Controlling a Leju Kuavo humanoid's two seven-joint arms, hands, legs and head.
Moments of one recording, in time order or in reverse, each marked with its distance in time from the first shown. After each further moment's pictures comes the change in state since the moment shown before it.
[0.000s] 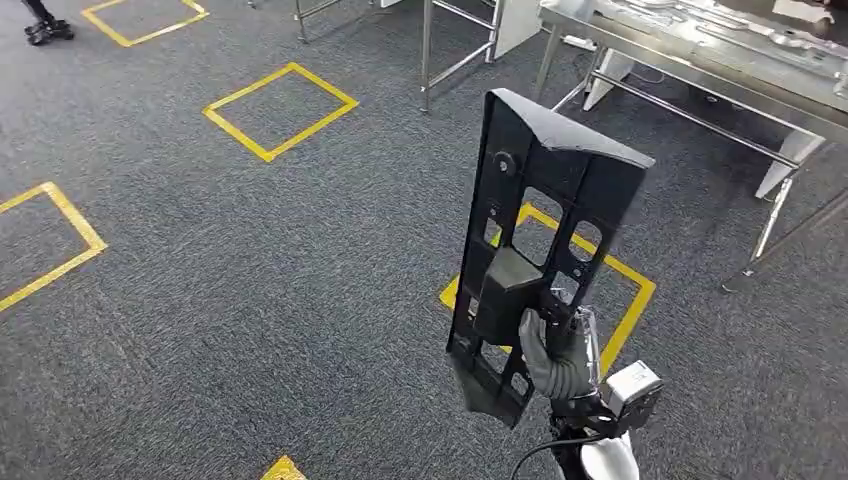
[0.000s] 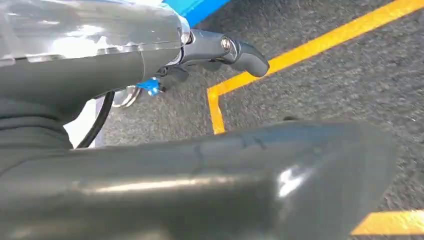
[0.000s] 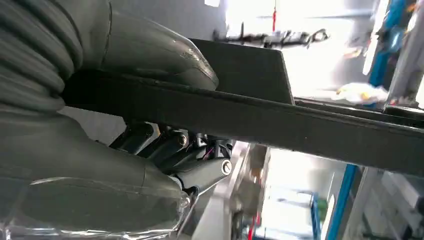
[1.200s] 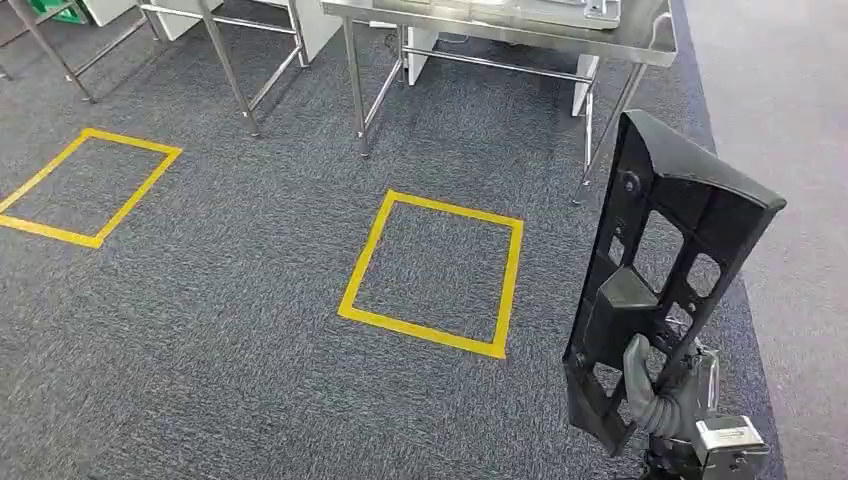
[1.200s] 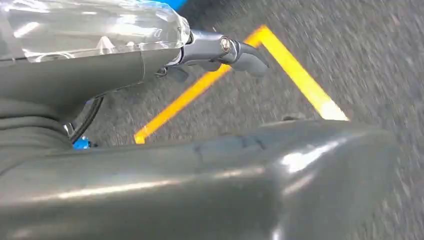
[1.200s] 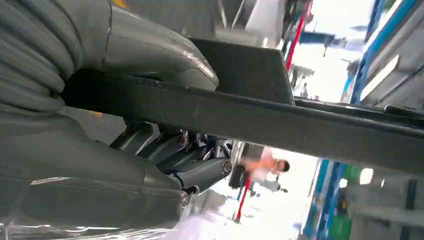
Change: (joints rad) left arm 0.009 0.171 0.043 -0.044 0.019 -0.132 -0.034; right arm 0.214 -0.031 -0.279 -0.193 0.092 -0.180 0.001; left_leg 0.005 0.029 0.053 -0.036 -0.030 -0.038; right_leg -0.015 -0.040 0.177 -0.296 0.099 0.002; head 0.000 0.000
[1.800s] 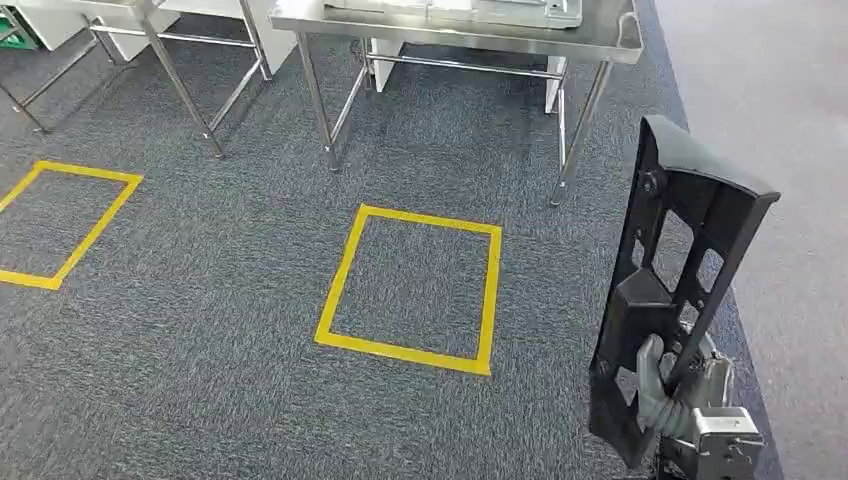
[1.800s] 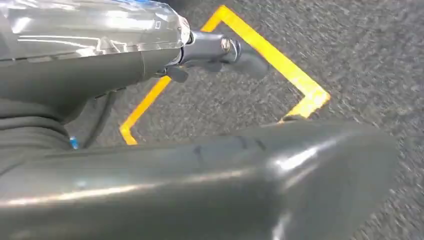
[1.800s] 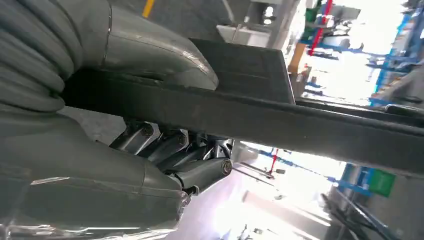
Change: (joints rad) left arm 0.010 0.043 -0.012 -0.002 -0.032 -0.091 0.014; right arm 0.016 0.059 -0.048 -0.024 0.104 -0.052 0.084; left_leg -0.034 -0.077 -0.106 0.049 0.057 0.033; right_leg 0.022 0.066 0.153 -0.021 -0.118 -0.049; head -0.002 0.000
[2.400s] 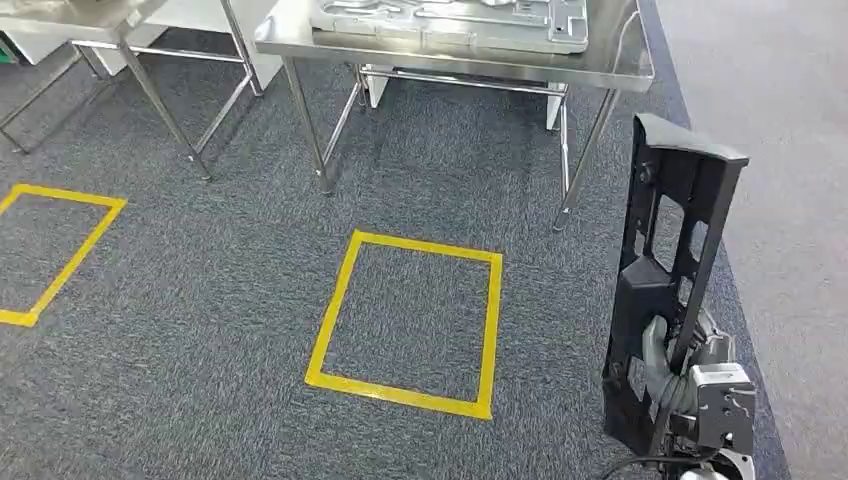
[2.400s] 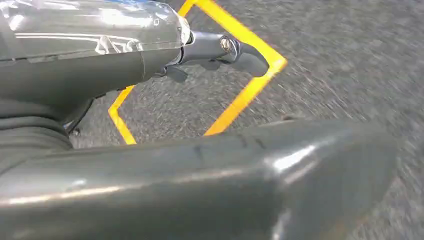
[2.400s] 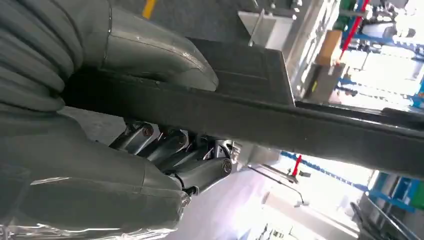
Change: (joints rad) left arm -0.014 -0.019 -0.029 0.000 -0.021 -0.010 0.008; right arm -0.089 -0.058 -0.044 0.049 0.023 0.034 0.129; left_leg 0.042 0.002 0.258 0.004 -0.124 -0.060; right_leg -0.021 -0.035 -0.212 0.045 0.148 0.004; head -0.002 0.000
